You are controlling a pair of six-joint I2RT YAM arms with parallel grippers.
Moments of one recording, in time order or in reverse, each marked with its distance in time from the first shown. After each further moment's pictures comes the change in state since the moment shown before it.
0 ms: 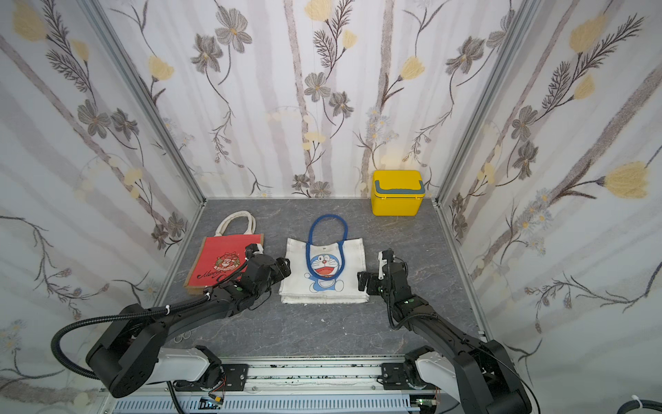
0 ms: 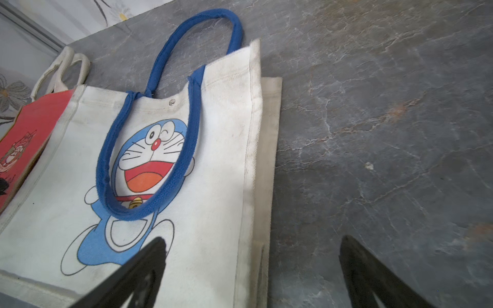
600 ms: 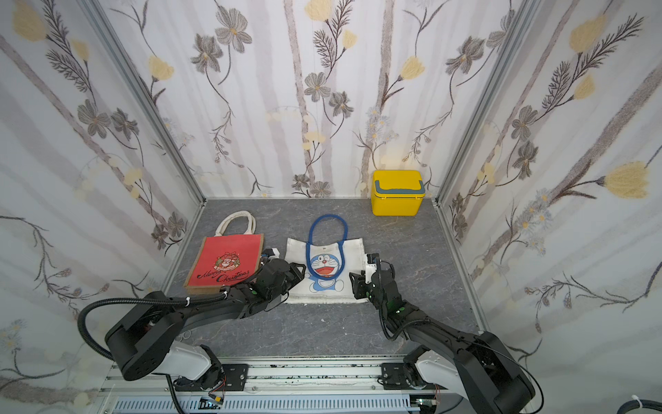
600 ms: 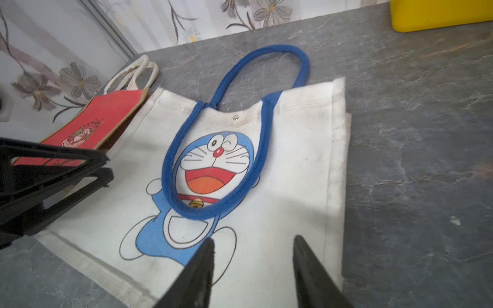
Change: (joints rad) left arm -0.128 0.198 0.004 0.171 0.087 -0.302; right arm 0.229 0.096 -0.097 0.330 0.045 -0.028
